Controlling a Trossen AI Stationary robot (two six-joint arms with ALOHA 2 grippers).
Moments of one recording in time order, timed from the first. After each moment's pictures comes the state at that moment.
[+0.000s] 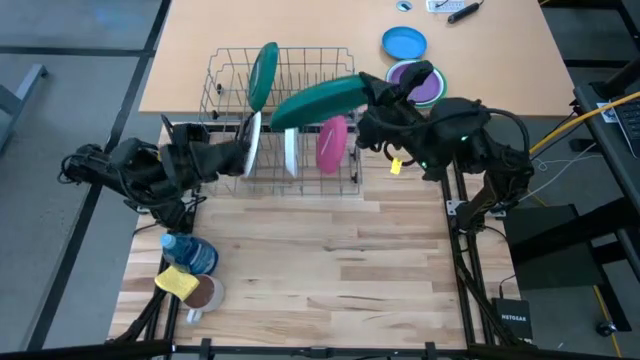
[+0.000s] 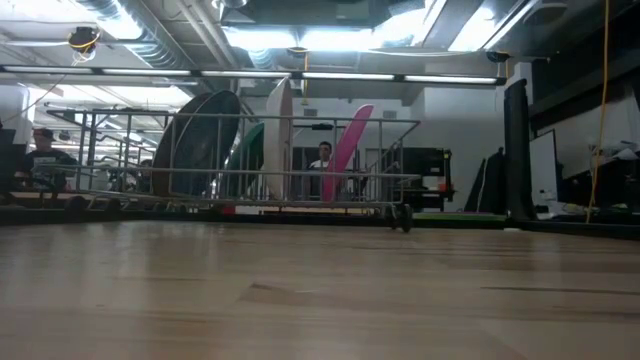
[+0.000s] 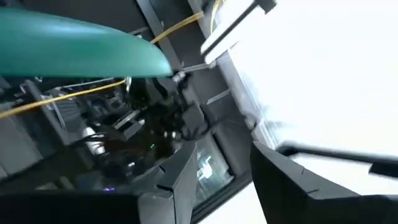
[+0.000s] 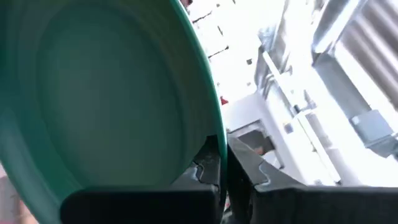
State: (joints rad) left arm -0.34 1.02 1.17 0.48 -0.51 -0.89; right arm 0.18 1.70 2.35 -0.51 1.08 -1.21
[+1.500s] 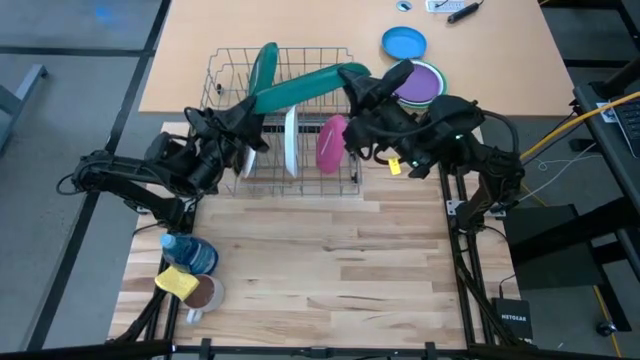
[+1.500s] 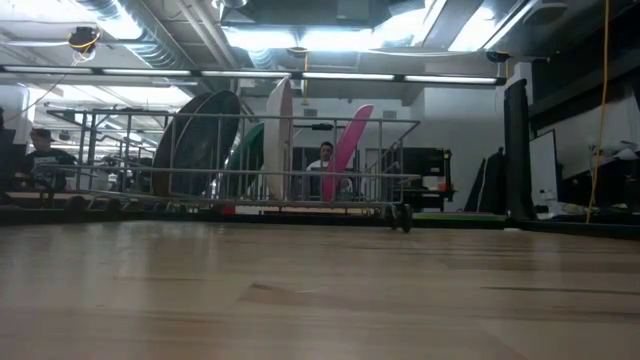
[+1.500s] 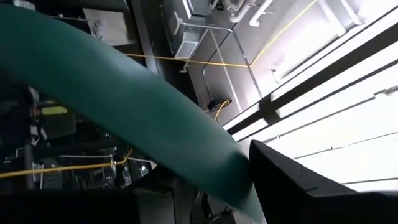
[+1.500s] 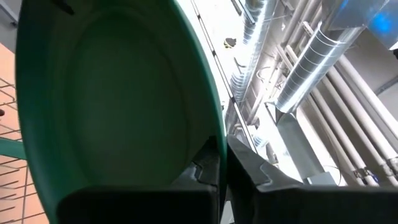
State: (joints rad) left arm -0.11 1.20 1.17 0.83 -0.73 -1.09; right arm 0.18 1.76 2.35 -0.28 0.87 -1.58
